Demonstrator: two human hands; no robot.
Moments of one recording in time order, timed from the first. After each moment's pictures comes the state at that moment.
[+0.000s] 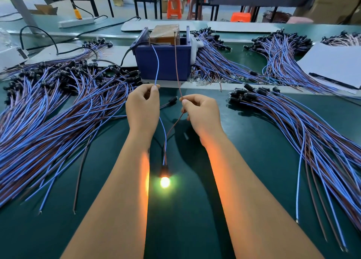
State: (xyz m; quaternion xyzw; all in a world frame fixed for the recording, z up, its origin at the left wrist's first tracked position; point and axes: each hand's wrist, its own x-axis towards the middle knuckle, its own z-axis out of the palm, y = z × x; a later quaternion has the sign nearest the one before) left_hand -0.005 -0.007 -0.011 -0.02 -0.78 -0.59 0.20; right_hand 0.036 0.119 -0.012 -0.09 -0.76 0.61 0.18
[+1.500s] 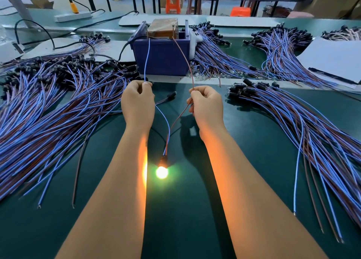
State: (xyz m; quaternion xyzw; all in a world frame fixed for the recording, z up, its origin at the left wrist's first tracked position) left_hand -0.002 -0.010 -0.009 0.04 -0.76 -0.62 0.18; right_hand 0.042 0.121 -0.003 -0.16 -0.69 0.68 0.19
